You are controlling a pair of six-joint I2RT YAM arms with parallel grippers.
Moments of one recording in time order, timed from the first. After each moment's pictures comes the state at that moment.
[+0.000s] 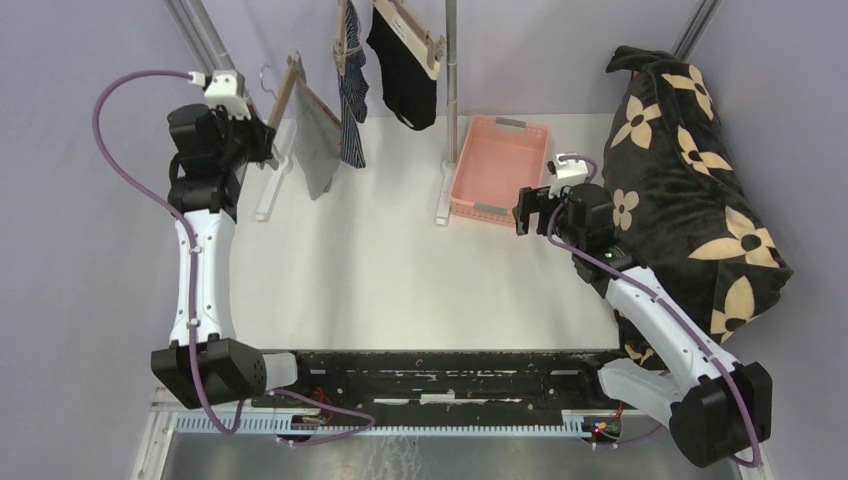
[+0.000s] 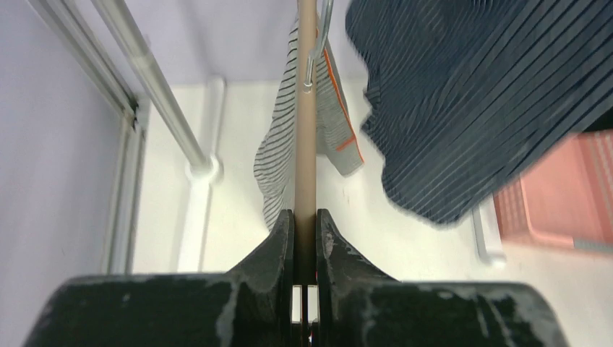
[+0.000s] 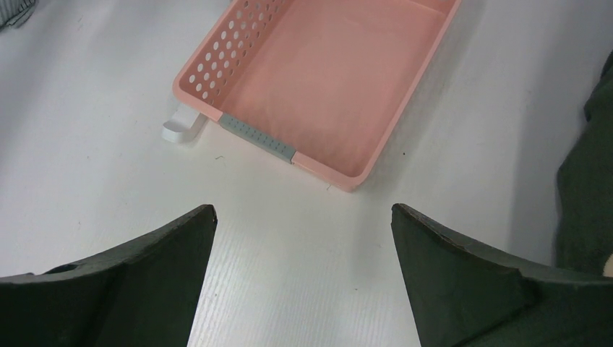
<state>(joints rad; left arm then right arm) 0.18 1.32 1.47 -0.36 0.31 0.00 0.35 1.02 0.78 -0.13 0.06 0.10</state>
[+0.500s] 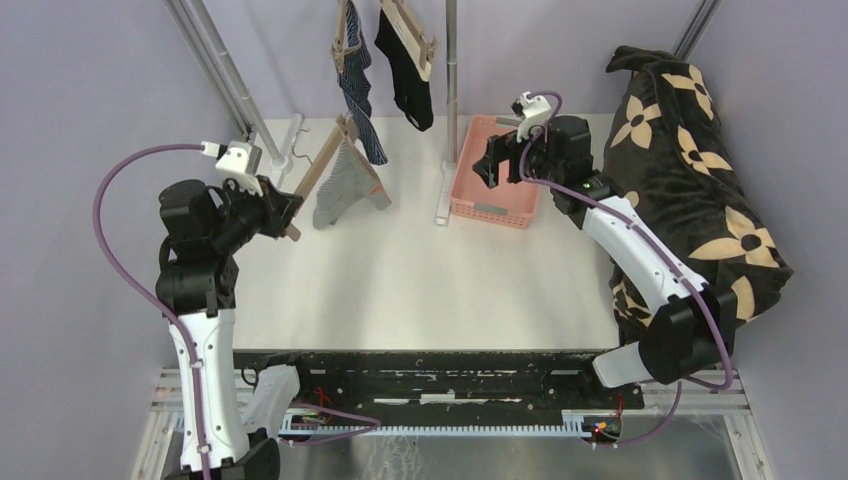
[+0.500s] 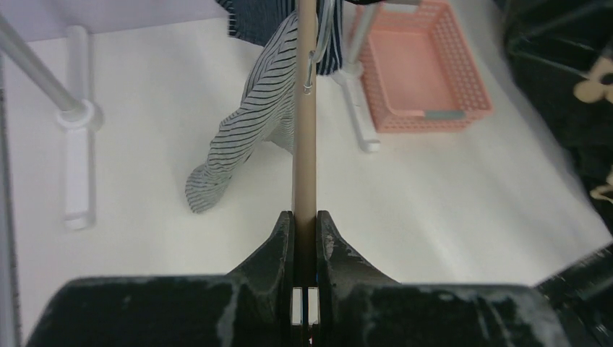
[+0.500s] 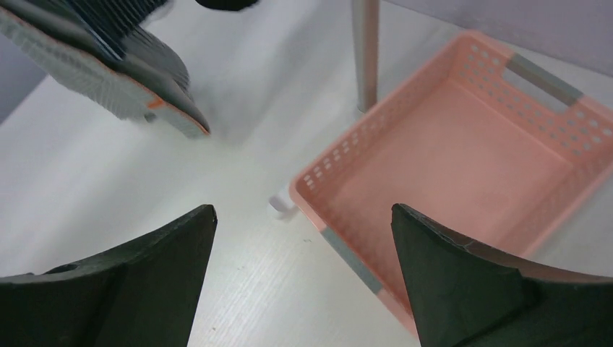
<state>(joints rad) 0.17 0.85 1.23 -0.68 0.54 0.02 0.35 1.40 1.21 -0.14 -0.24 0.07</state>
